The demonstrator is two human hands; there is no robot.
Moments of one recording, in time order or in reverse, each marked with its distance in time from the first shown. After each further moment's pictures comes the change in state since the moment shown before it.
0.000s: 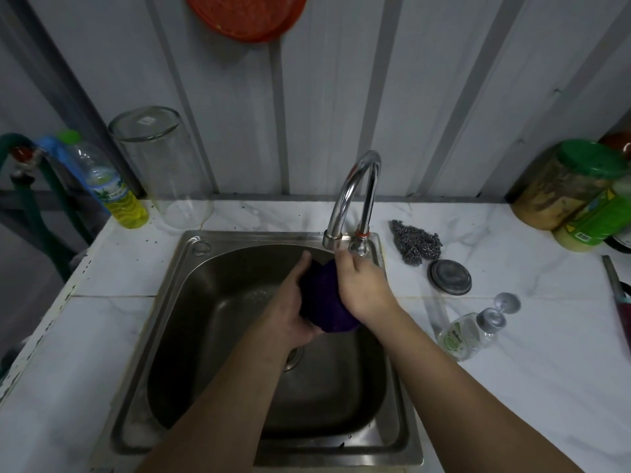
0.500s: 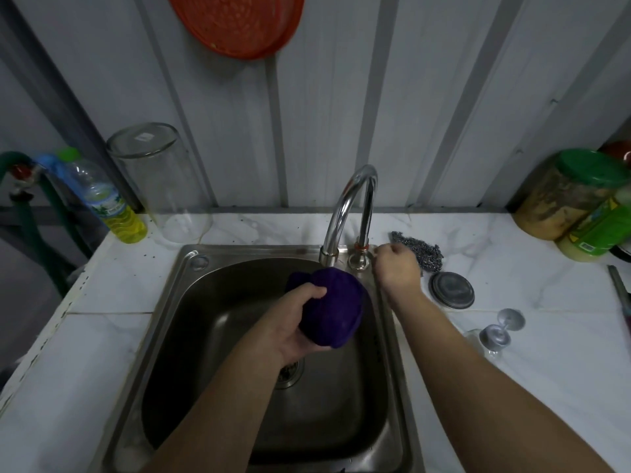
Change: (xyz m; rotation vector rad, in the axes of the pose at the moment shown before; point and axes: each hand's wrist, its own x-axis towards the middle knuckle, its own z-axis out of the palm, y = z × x) left_hand 0.006 0.005 -0.008 0.093 0.032 0.043; right_hand 0.088 0.047 -0.023 0.179 0.325 0.136
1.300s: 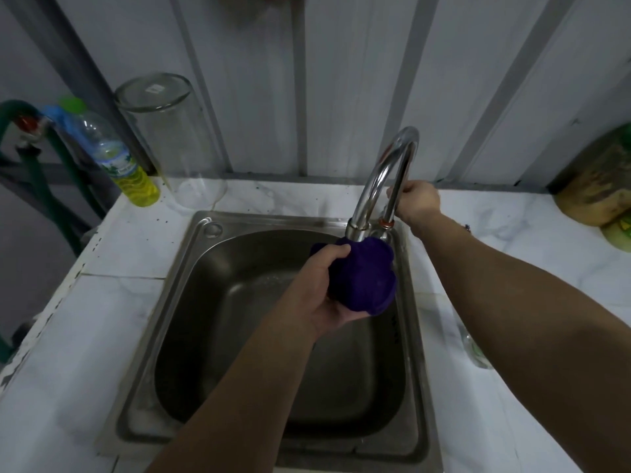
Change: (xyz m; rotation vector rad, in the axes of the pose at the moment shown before) left_hand 0.003 0.002 0.017 -0.199 -0.103 -0.010; right_hand 0.105 -0.016 0.025 -0.104 -0.086 -0.051
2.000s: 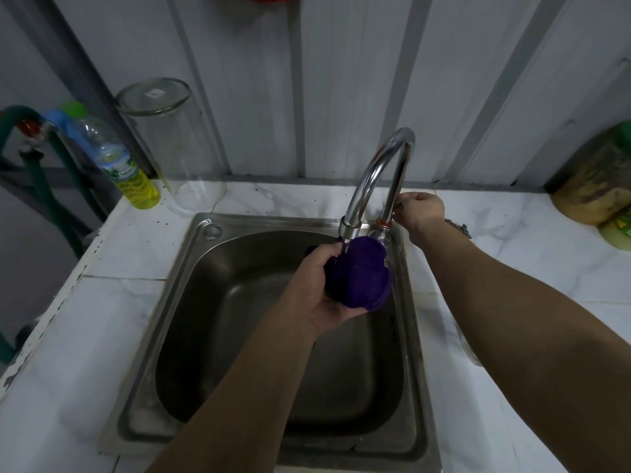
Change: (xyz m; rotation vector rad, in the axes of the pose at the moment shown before) left_hand -0.004 -0.003 0.007 -0.061 -0.018 0.021; right_hand 0.003 0.020 -0.001 0.437 0.070 0.208
